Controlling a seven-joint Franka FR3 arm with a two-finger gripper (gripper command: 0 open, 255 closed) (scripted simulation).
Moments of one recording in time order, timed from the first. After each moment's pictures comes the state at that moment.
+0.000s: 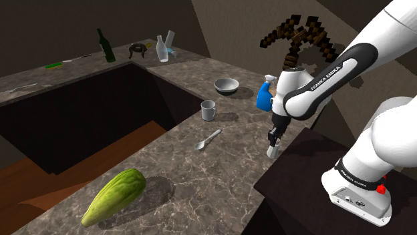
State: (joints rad) arm 0.11 -0.26 -0.02 -2.98 0.19 2.62 -0.07
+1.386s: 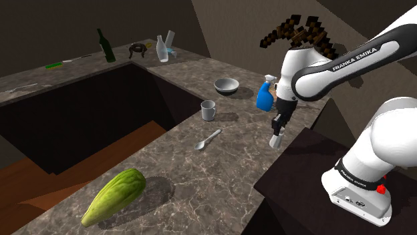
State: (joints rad) arm 0.08 -0.53 -0.01 -2.94 0.13 2.32 -0.01
